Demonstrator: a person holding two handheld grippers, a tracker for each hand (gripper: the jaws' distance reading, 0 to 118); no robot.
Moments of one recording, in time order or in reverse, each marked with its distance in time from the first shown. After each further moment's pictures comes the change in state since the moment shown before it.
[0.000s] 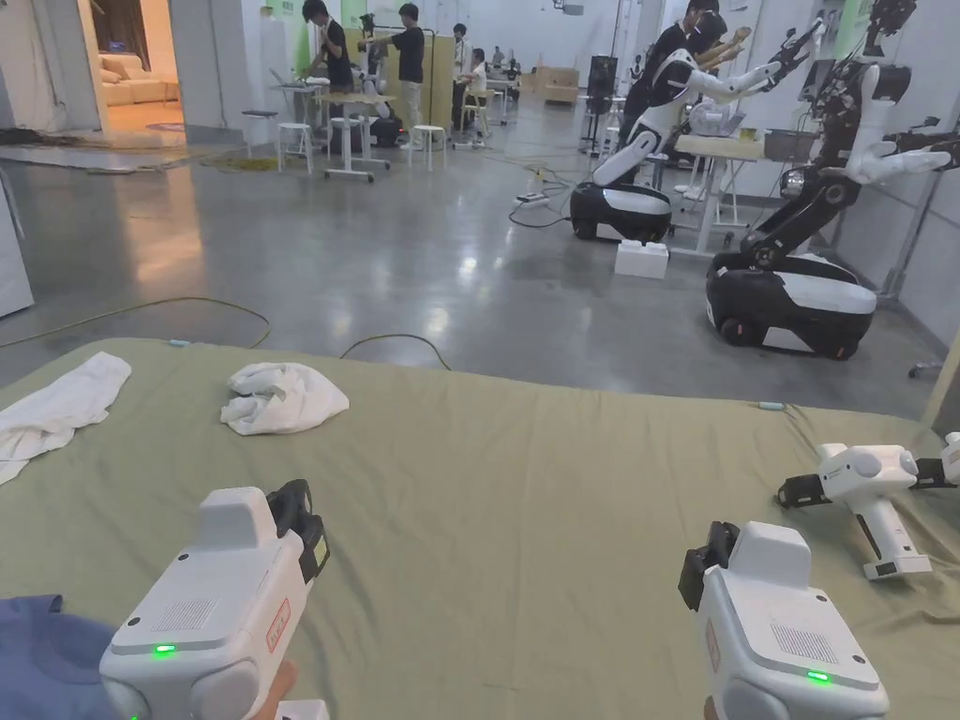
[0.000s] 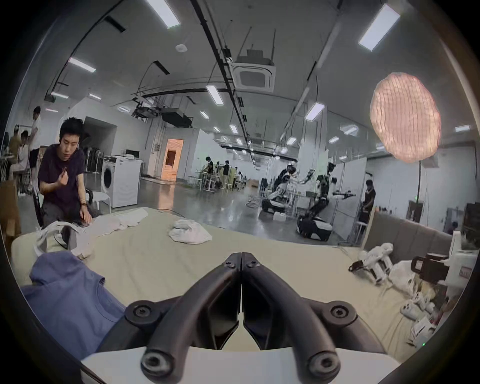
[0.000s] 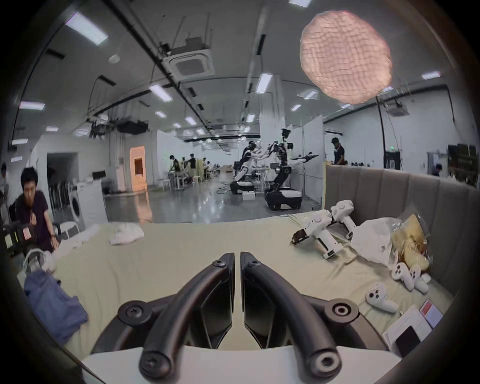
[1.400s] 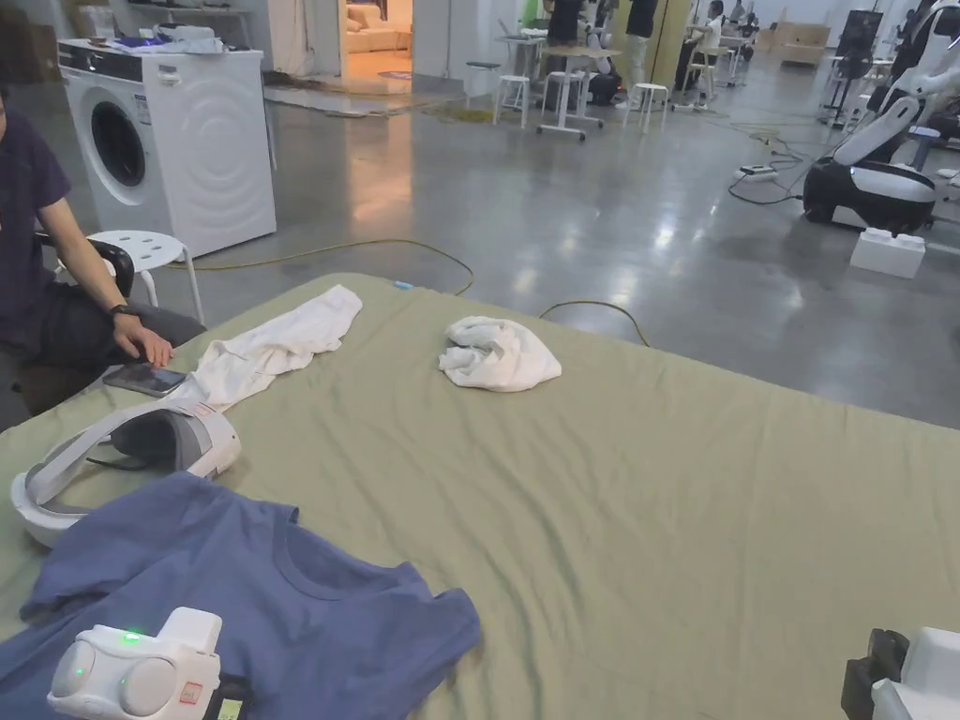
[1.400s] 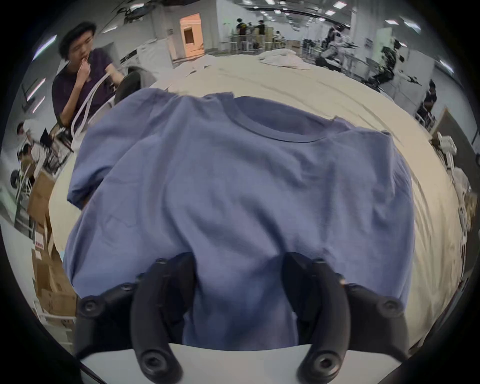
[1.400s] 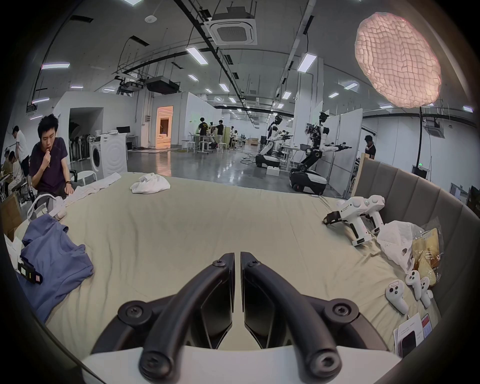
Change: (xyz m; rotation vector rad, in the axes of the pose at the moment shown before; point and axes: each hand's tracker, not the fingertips) left arm -0.287 -0.110 0.034 -0.955 0.301 -0.109; right arm -0.088 -0.043 -0.018 -0.198 0.136 0.225
